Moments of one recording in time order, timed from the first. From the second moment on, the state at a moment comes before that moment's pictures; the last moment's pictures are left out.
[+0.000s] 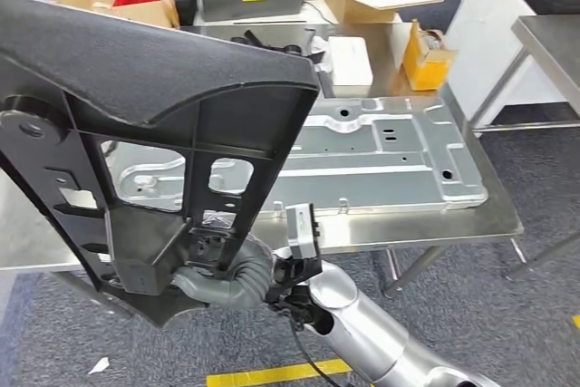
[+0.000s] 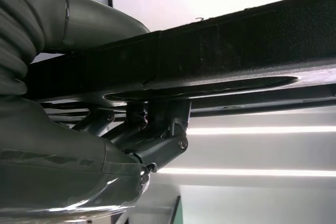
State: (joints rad) left arm -0.06 0.16 -1.11 -0.08 1.52 0.10 -0.37; right arm -0.49 0.08 0.83 -1.43 -0.43 0.54 -0.37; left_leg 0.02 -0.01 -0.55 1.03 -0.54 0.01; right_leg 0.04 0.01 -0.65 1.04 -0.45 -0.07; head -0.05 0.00
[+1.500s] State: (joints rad) left arm -0.08 0.17 -1.15 -0.08 1.52 0.11 -0.37; right arm -0.63 0.04 0.36 -1.45 0.29 0.02 -0.35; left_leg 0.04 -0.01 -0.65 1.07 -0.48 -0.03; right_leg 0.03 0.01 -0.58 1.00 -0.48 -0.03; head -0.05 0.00
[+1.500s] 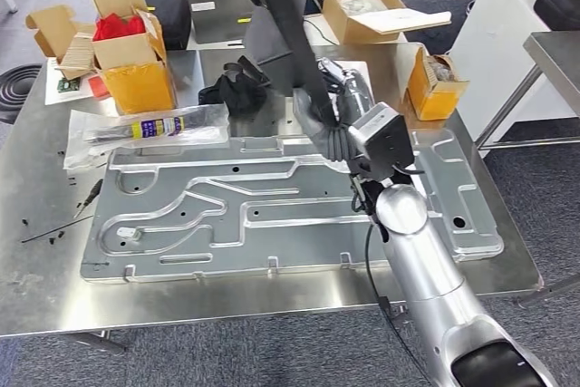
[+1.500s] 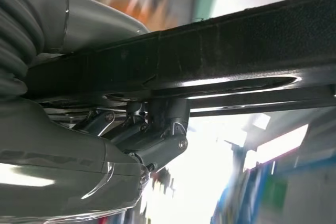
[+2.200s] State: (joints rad) left arm -0.08 0.16 -1.15 -0.08 1.52 0.12 -0.38; right arm -0.49 0.03 0.35 -1.50 1.51 -0.31 -0.09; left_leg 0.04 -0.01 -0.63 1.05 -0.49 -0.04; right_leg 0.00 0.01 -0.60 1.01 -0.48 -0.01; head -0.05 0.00
